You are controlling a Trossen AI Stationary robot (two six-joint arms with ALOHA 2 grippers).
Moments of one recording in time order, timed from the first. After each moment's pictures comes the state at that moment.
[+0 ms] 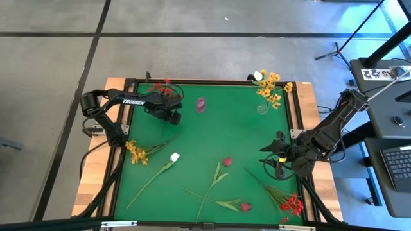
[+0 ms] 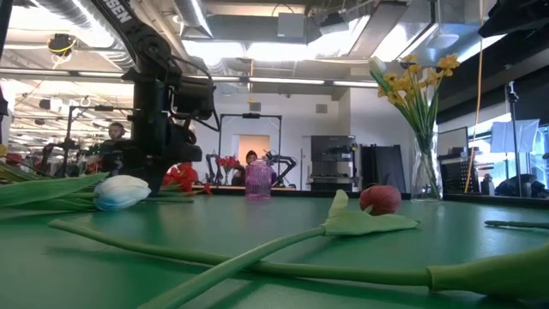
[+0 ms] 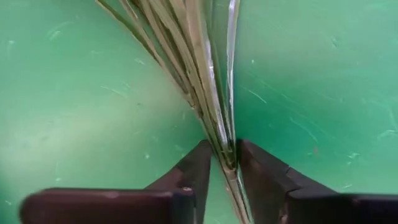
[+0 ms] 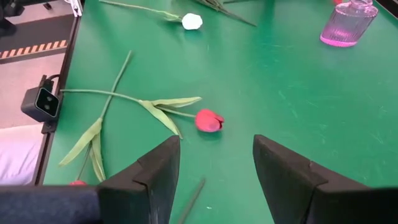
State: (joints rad) left arm 0.46 1.63 0.82 -0.71 -0.22 -0.78; right arm 0.81 0.97 0.85 -0.75 0.64 0.78
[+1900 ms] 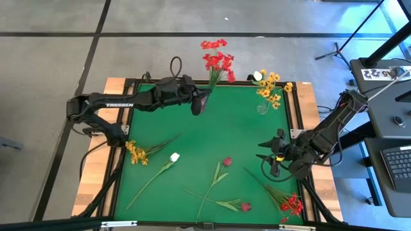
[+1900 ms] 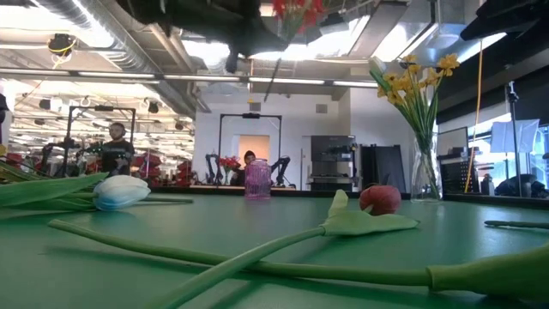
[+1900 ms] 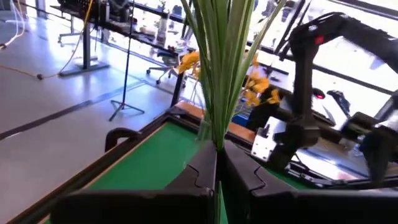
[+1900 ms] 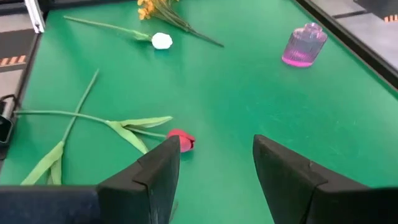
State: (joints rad) left arm 0.33 1.45 0.99 0.33 -0.05 -0.28; right arm 0.81 1.02 0.86 -0.76 0.80 0.80
